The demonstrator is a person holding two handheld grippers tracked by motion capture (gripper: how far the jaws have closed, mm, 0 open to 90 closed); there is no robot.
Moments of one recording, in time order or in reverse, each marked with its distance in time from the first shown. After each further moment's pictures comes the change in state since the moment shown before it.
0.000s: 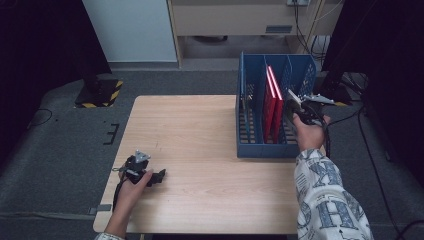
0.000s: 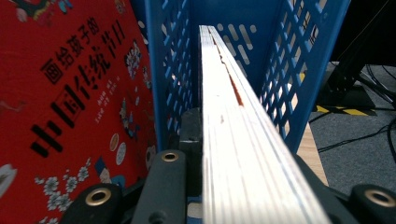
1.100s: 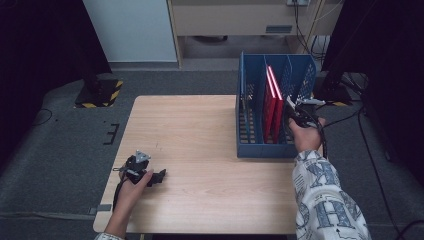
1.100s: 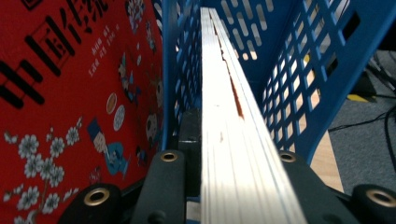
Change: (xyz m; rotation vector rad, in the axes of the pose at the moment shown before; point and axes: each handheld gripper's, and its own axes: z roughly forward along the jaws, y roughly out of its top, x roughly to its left) left arm -0.001 0.000 0.000 0.001 -0.005 0.004; right arm 0.007 -0.012 0.012 0.106 -0.002 -0.057
